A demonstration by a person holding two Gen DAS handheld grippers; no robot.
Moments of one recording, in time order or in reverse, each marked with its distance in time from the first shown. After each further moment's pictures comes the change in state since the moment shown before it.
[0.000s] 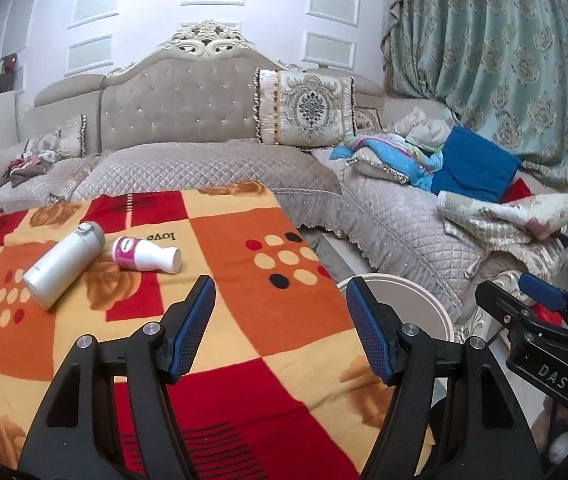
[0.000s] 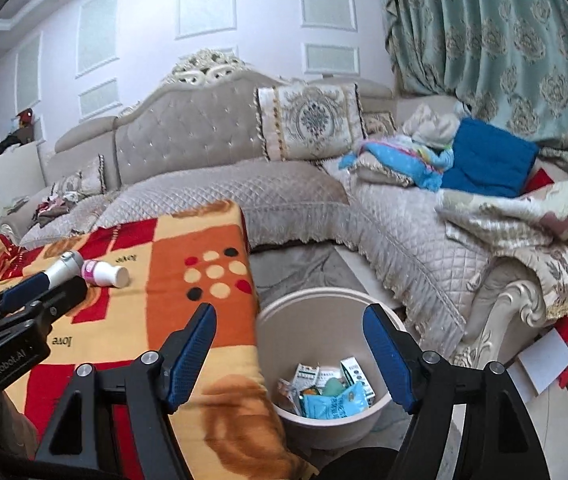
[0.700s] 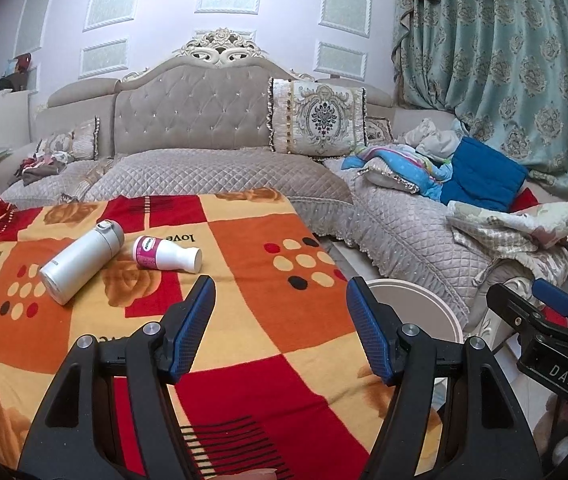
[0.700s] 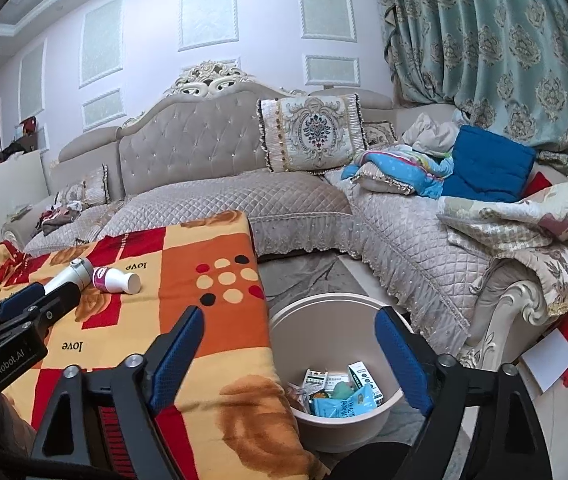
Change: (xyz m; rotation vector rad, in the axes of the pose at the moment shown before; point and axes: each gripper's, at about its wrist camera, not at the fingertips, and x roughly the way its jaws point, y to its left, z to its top) left arm -0.013 0.012 -0.009 -0.012 -0.039 0.033; right arm -0.013 0.011 -0.011 0.017 -0.040 0.002
